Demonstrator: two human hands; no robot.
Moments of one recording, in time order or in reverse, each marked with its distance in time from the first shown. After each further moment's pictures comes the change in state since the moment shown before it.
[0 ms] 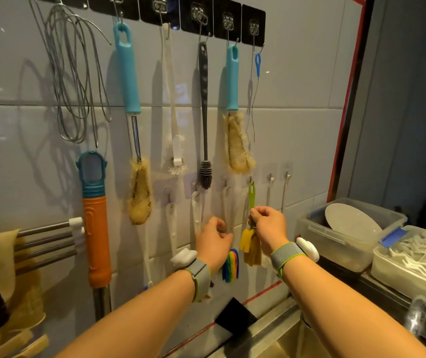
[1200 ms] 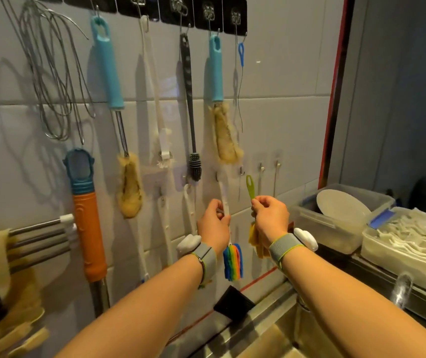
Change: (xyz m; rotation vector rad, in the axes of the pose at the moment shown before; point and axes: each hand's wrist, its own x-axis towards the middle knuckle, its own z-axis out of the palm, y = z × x) left_hand 0.006 0.014 0.019 -0.067 0.112 0.062; right_hand -0.021 -0.013 -0.020 -0.129 0.126 -0.075
